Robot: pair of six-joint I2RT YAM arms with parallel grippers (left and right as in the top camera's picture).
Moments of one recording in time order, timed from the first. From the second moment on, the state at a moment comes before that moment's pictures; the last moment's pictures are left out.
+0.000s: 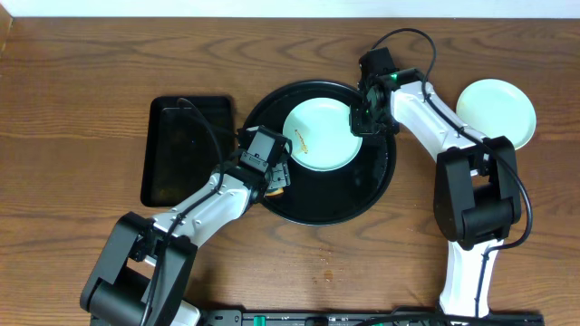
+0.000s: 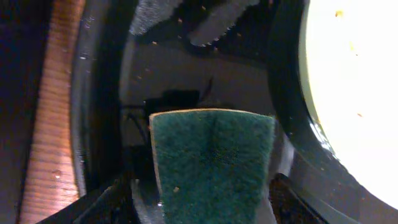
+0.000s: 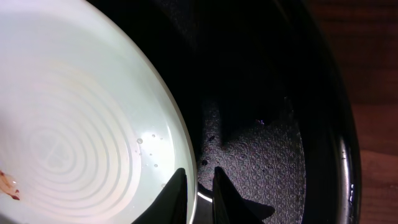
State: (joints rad) left arm -0.49 1.65 0.83 -0.29 -0.15 -0.65; right arm 0.30 2.15 1.62 -0.86 -0.08 0.31
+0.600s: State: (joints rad) left arm -0.49 1.65 0.83 -0.25 -0.18 -0.64; right arm 0.30 2.15 1.62 -0.86 -0.08 0.31
